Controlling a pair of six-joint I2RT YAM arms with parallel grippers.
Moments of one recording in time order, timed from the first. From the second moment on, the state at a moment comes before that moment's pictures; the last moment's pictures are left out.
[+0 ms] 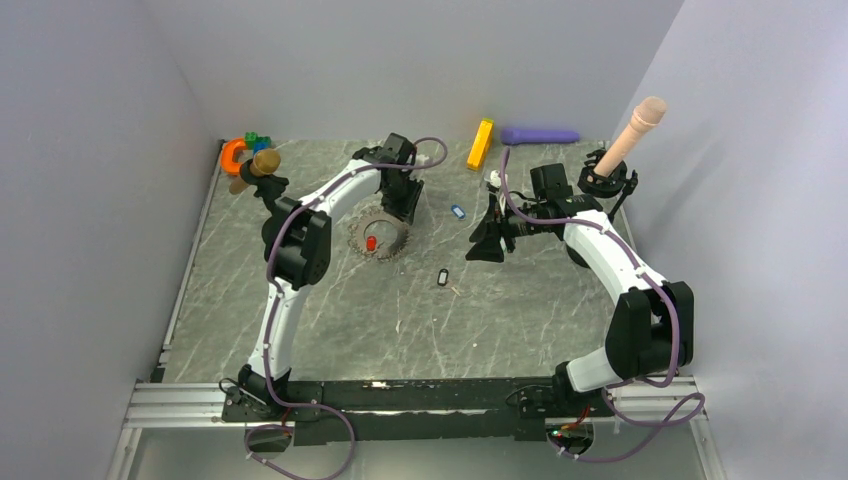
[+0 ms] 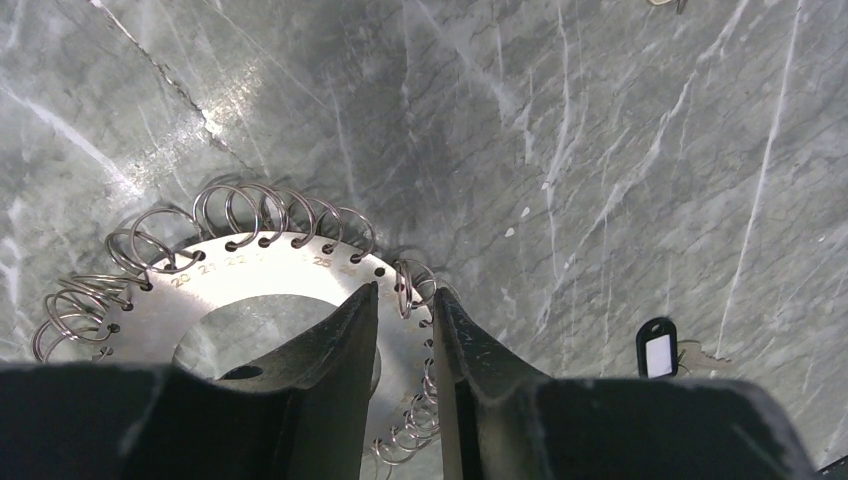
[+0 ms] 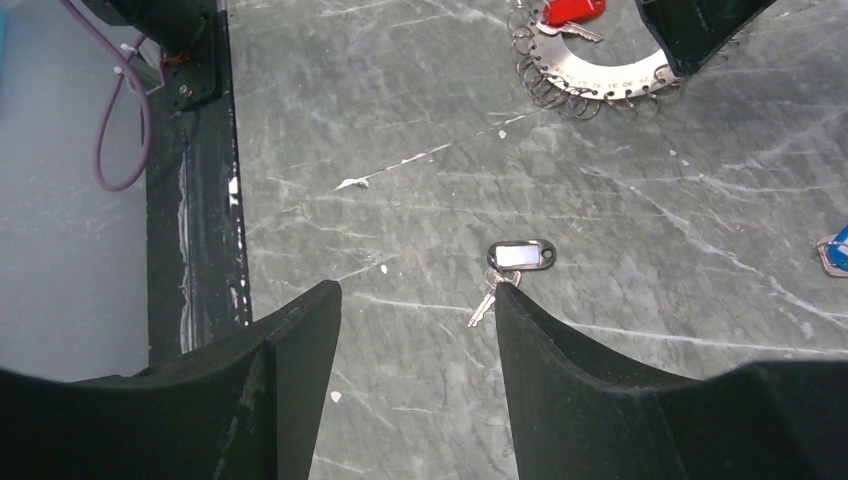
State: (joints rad) left arm -0.49 2.32 2.03 -0.83 0.21 -0.06; right arm 0.20 1.46 1.13 -0.67 -1.08 -0.58
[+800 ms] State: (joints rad) left arm -0.49 2.37 2.05 -0.86 0.21 -0.04; right arm 0.20 1.46 1.13 -0.70 -1.08 -0.60
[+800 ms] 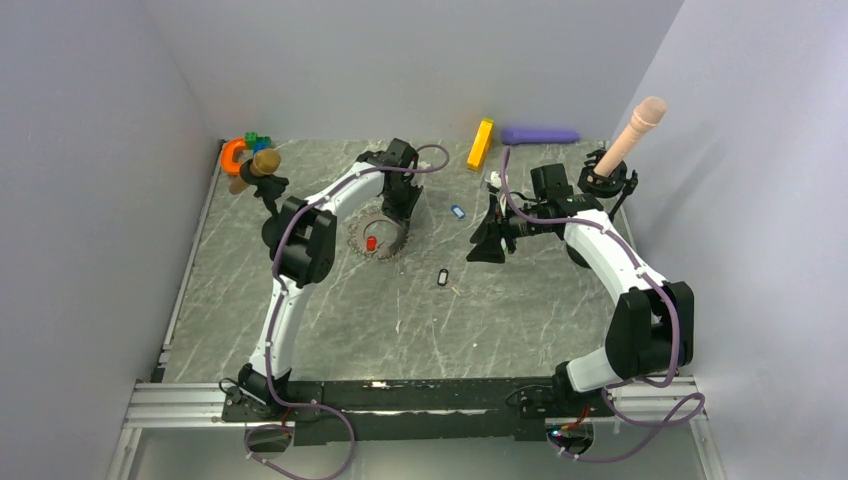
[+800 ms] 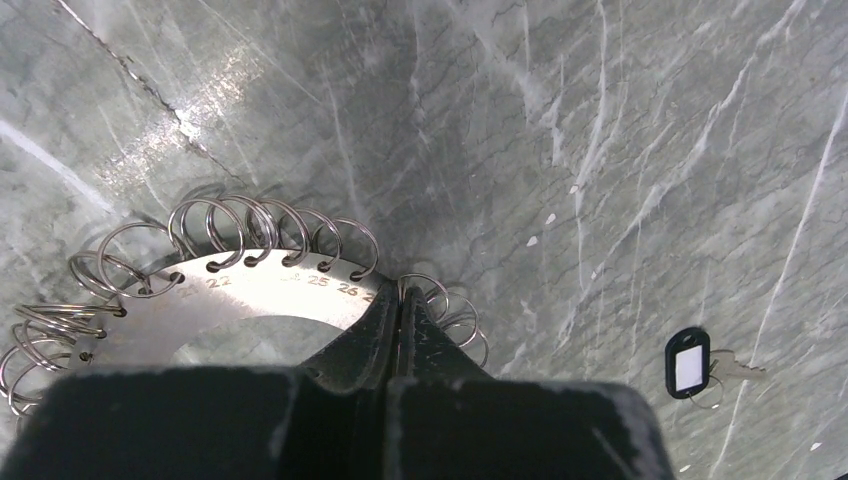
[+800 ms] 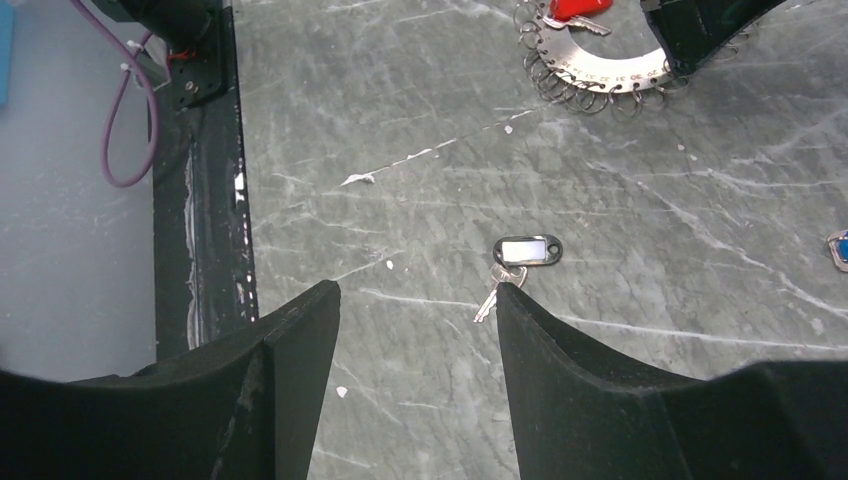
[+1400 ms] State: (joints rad) left arm -0.50 1.83 1.54 -0.71 0.21 0.08; right arm 0.20 1.48 1.13 -0.76 -1.12 -0.76
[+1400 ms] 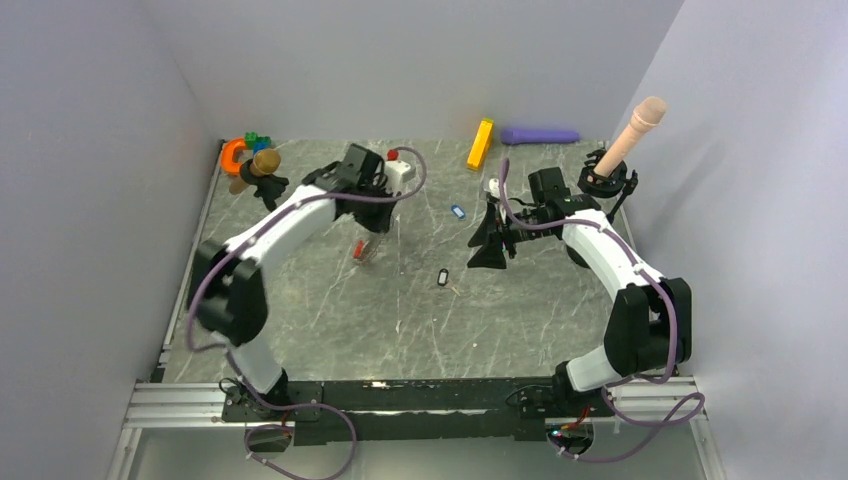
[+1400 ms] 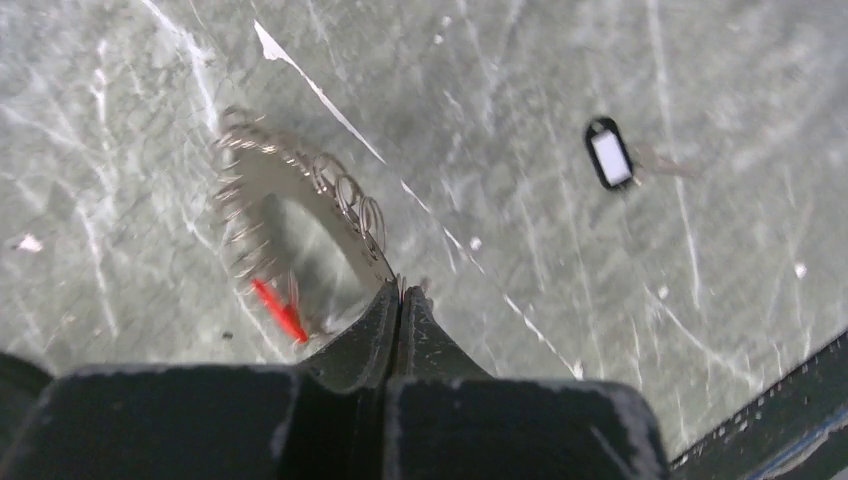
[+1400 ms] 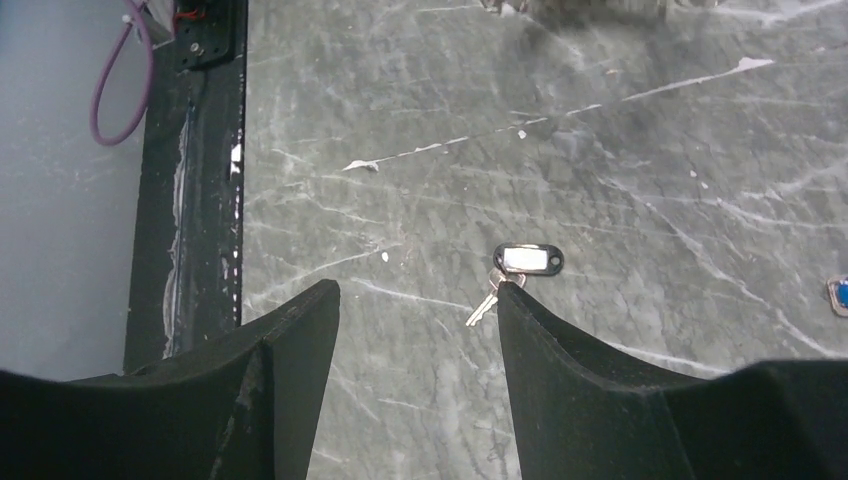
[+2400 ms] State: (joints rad) left arm -0.56 0.75 0.72 -0.18 0.78 0.39; right arm 0.67 1.44 1.31 -0.57 -1.14 -0.63
